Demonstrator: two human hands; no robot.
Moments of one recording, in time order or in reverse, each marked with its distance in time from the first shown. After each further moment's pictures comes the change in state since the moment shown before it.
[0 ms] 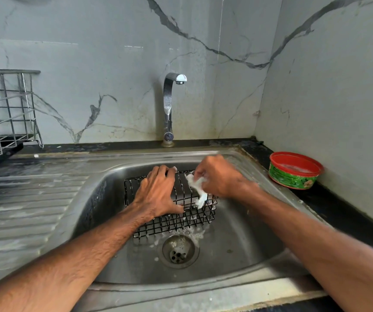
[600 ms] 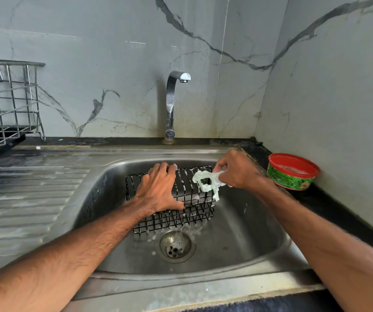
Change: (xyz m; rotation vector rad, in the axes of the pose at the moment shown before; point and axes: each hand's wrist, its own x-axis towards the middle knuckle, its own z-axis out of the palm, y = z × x) left_hand -0.003 0.006 -0.006 0.033 -0.031 -0.005; right_hand -0.005 0.040 -0.017 0.049 0.087 0.167
